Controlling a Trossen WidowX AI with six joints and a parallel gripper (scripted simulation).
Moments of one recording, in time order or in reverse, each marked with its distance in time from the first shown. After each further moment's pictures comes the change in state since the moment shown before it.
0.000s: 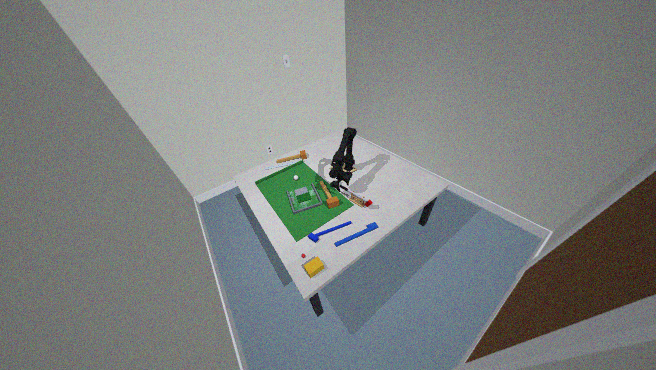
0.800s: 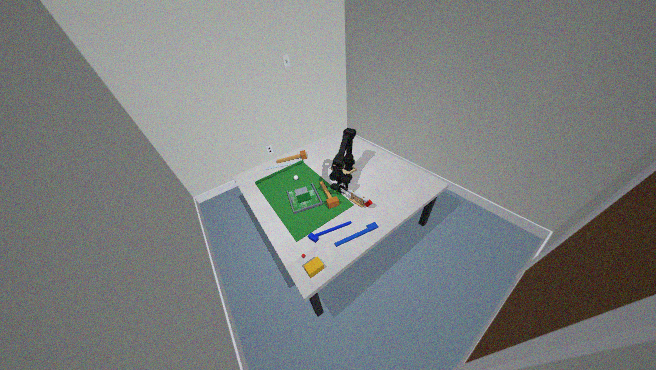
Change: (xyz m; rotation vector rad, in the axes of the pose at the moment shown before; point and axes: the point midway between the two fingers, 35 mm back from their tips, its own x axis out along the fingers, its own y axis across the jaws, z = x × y) arm 0.022 0.000 -0.006 -0.001 -0.002 -0.003
